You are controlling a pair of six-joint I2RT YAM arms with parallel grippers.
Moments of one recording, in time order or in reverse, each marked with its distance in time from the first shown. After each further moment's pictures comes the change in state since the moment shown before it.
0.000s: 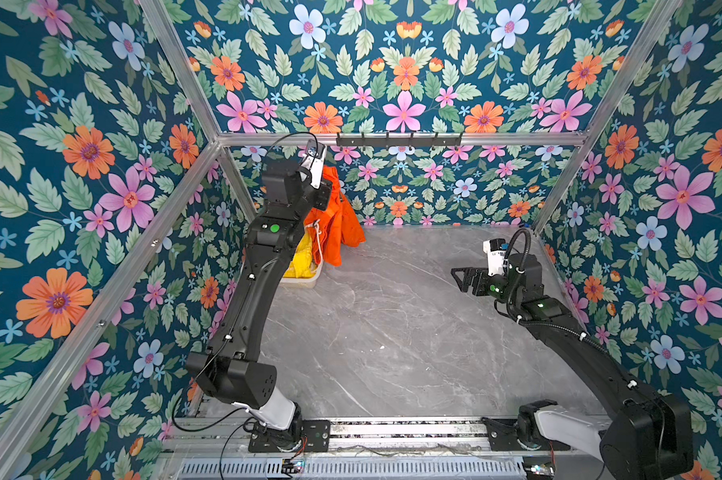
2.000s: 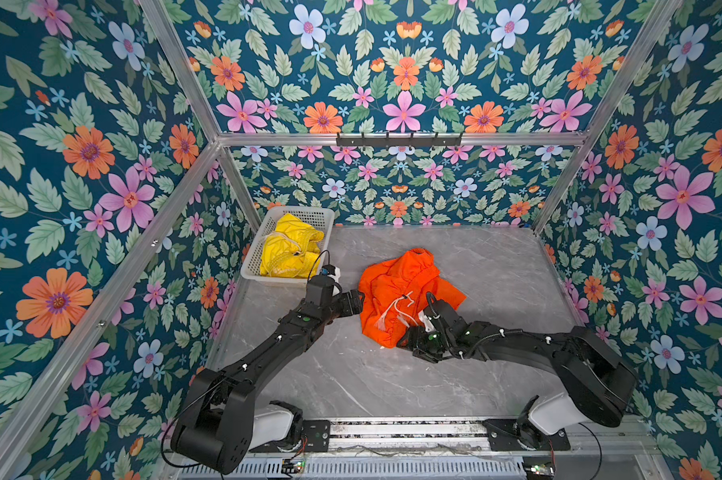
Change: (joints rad) left arm -0.141 -0.298 -1.229 0.332 0.113 -0.751; right arm 0.559 0.371 -0.201 0.137 -0.074 0.798
